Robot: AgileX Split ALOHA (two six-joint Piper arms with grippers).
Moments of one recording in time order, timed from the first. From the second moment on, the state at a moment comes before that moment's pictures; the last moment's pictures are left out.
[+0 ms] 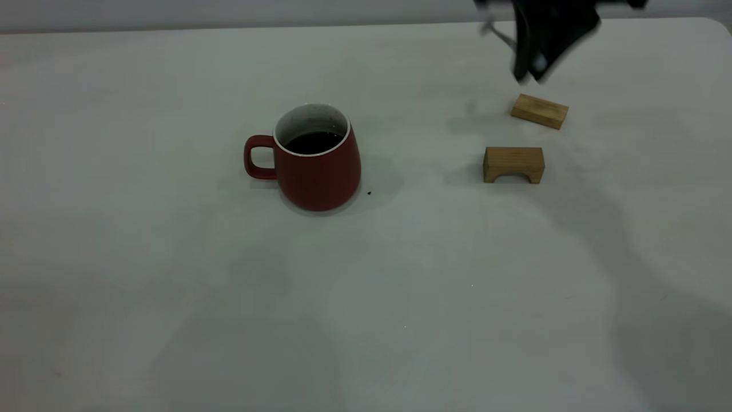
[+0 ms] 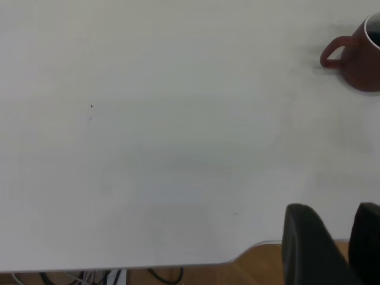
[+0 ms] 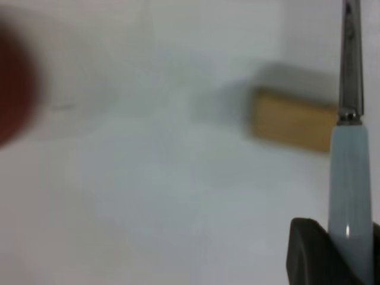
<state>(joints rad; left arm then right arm) -0.05 -0.02 -0.49 0.03 1.14 -0.03 0.31 2.16 -1.57 0.26 0.90 0.02</state>
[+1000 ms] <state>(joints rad) -0.05 -0.02 -0.49 0.03 1.14 -0.03 0.47 2.20 -1.57 1.47 0.93 1.01</state>
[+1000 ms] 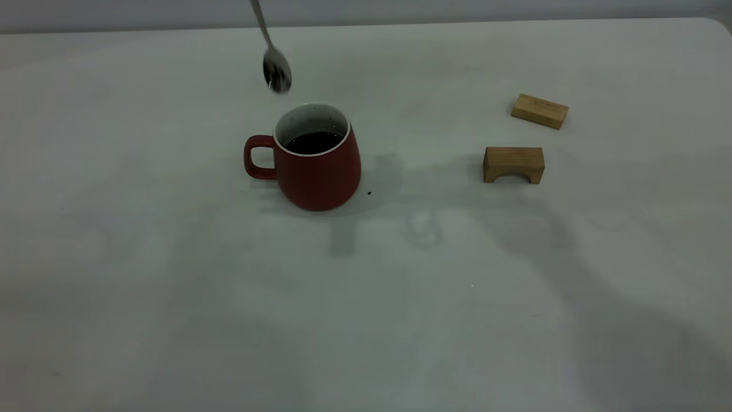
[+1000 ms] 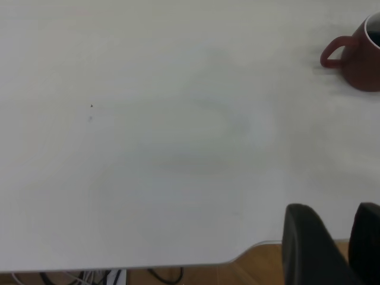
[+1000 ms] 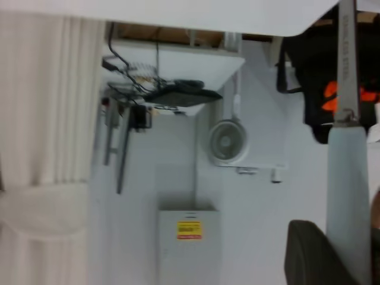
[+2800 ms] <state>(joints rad) -0.05 -0.02 -0.49 0.03 1.14 -0.03 0.39 2.50 -1.58 1.71 0.92 0.59</state>
